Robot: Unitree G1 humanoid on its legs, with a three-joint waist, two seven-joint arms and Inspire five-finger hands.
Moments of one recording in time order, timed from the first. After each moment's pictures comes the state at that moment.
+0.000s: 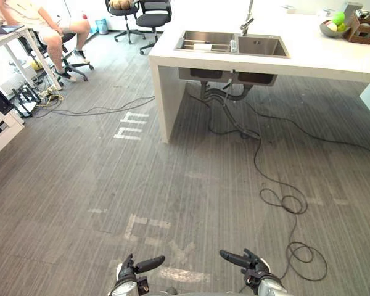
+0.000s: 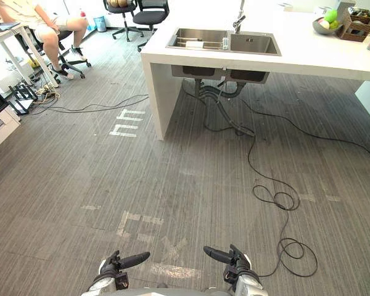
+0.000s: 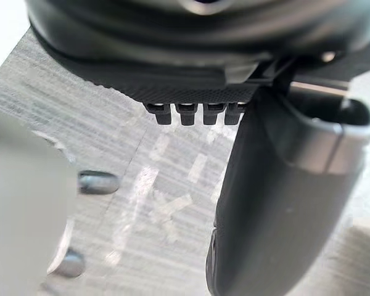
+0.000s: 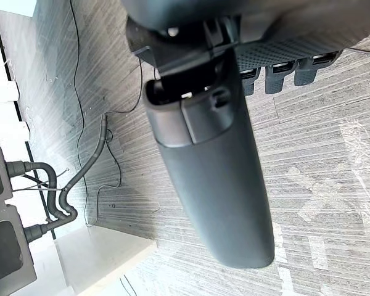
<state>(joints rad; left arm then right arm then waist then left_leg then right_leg) 0.06 0.12 -0.11 0.97 -0.39 0.08 0.22 0.02 -0.09 -0.03 1.05 0.33 0.01 -0.04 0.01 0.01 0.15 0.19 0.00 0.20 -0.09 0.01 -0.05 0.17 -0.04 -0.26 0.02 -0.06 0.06</state>
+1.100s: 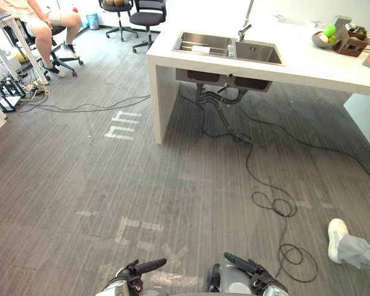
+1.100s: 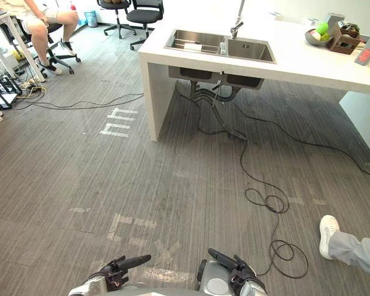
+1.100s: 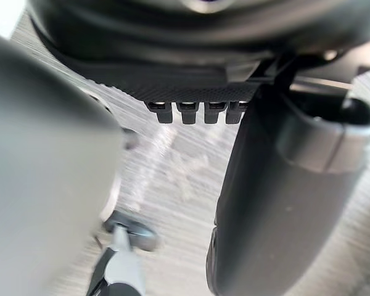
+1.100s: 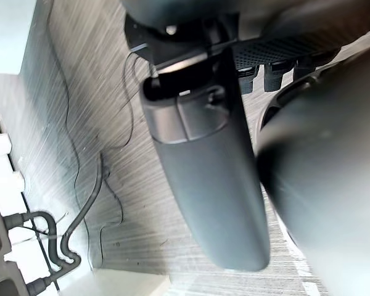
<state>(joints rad) -0.02 0.18 -0.16 0.97 -0.55 0.16 0.06 0.01 -0.11 -0.08 1.04 0.48 0.07 0.00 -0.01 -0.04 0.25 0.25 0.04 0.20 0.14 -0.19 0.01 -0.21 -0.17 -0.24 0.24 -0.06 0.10</state>
